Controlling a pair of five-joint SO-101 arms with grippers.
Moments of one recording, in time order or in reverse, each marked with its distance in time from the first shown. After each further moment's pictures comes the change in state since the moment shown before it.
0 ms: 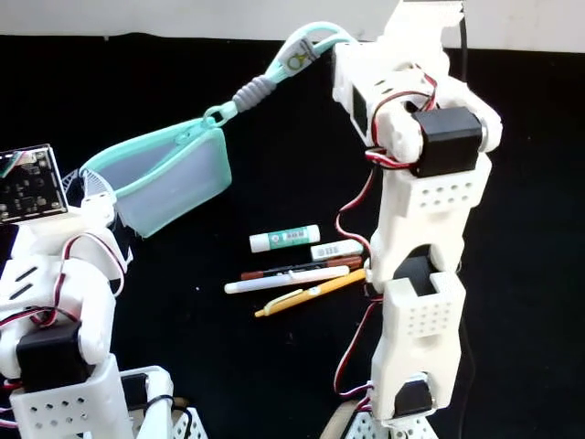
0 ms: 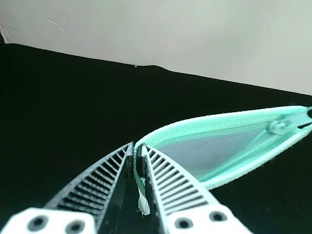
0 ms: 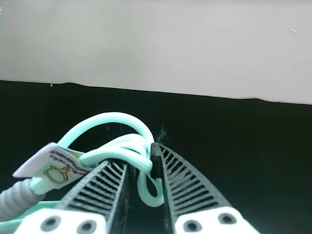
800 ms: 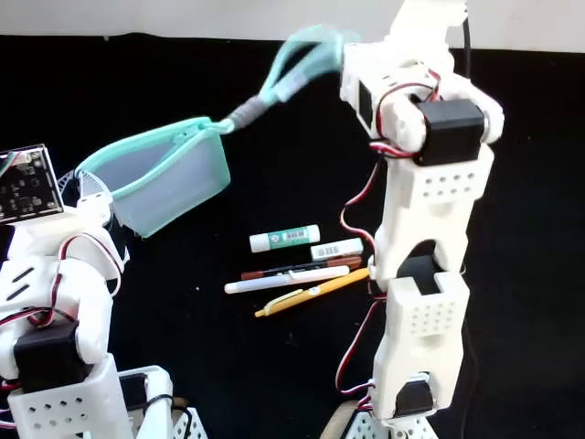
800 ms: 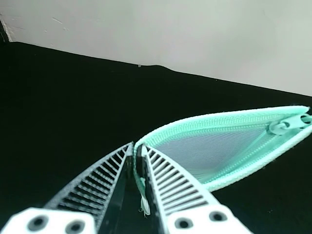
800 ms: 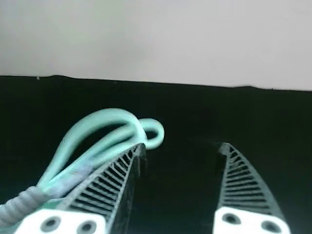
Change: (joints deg) left arm 0.0 0.0 0.0 0.0 0.0; right arm 0.9 -0.1 4.1 0.0 0.2
